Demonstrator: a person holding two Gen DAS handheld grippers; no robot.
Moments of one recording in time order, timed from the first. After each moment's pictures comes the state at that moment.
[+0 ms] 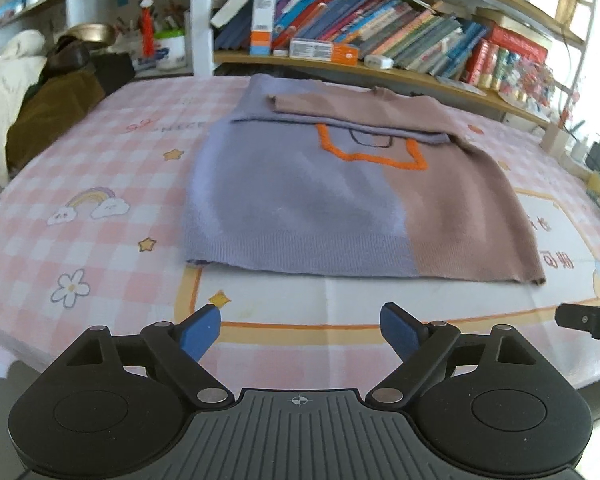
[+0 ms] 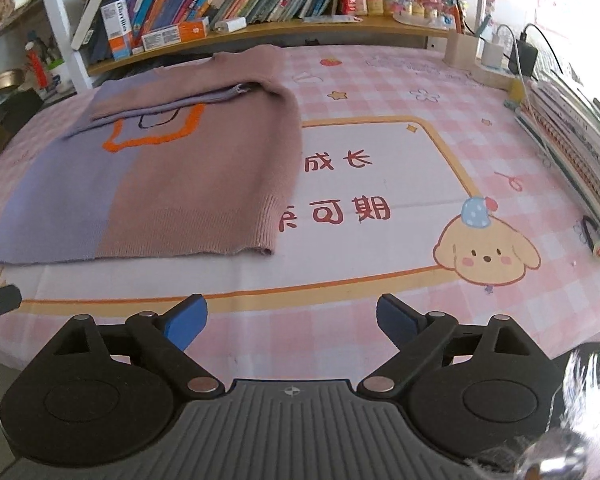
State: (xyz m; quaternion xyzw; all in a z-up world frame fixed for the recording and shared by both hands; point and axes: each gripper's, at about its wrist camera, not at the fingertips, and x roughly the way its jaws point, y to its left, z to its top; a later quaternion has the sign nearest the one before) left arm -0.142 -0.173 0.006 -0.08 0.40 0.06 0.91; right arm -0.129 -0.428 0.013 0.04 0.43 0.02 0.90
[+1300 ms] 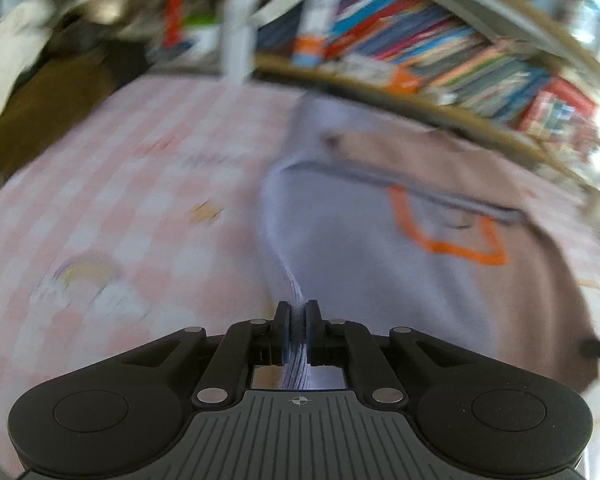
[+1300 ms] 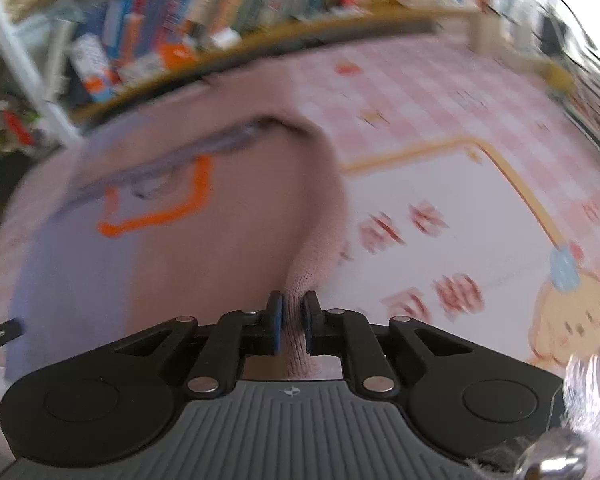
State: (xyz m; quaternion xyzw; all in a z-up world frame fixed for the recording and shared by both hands) left arm -0.045 -0.102 0.003 -0.10 0.39 0.04 0.91; right arm -0.033 -0.400 0.023 0.12 0.42 0.05 0.90
